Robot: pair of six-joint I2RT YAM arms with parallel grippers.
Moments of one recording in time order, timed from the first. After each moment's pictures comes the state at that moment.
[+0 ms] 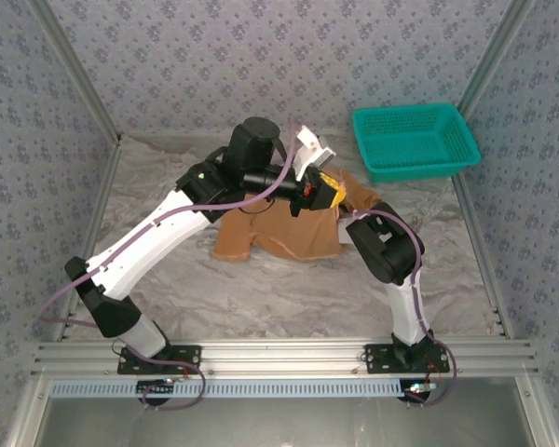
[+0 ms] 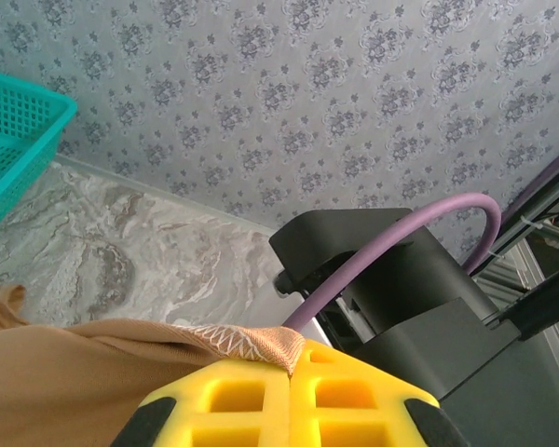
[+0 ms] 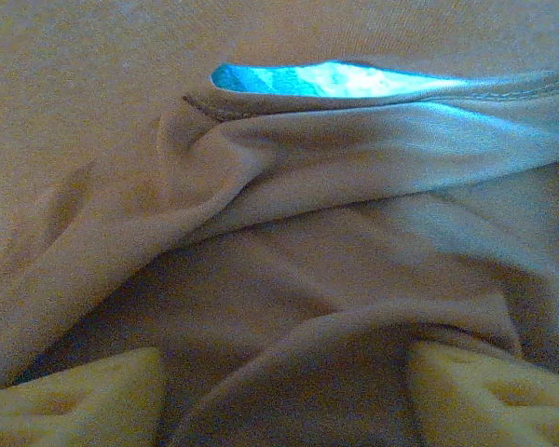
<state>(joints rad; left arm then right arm) -0.90 1.59 1.84 -0.60 0.64 -0.14 0.67 2.09 1.18 0.22 0.17 0.21</state>
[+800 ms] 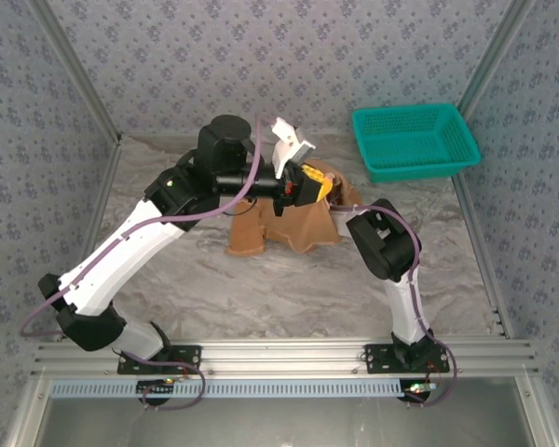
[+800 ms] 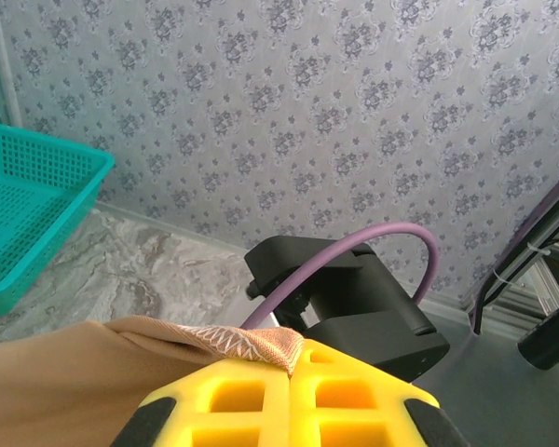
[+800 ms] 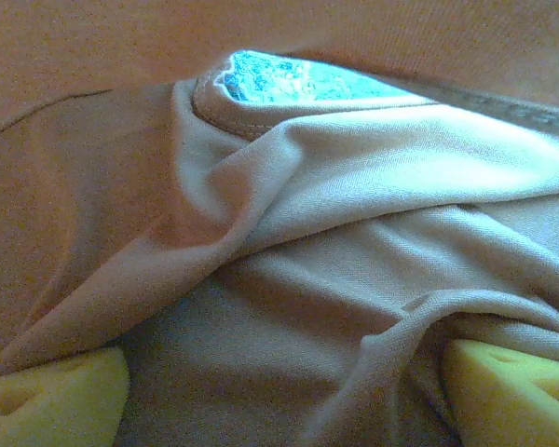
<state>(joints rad) -0.90 1.47 1.83 -0.60 0.57 -0.14 0.65 2.12 1.30 0.02 0.22 0.27</state>
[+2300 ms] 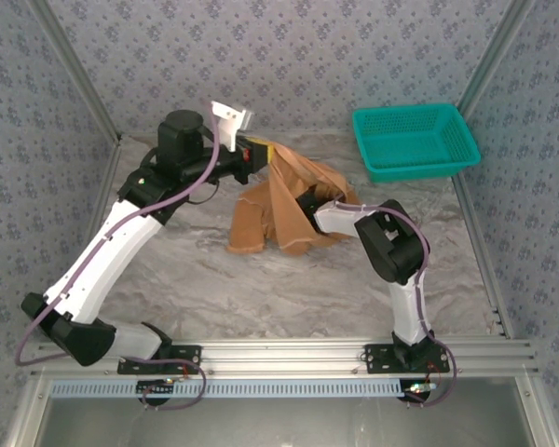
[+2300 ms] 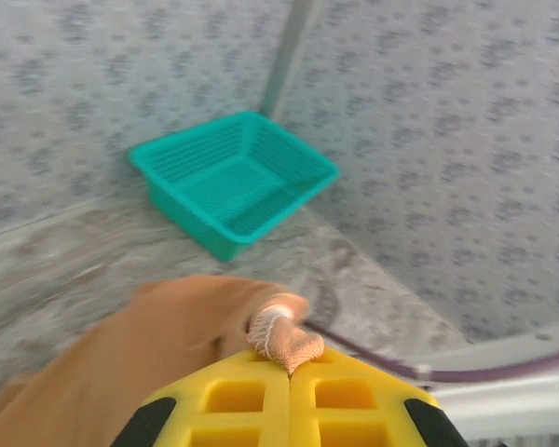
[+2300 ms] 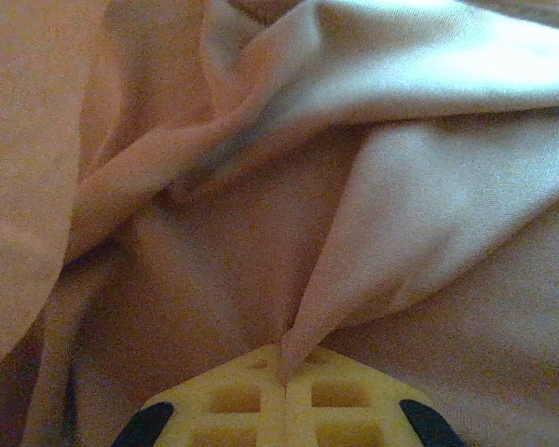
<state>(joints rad) -0.57 1.34 1.58 -0.50 0.36 -0.26 0.63 2.05 1.28 -0.12 0.06 0.31</state>
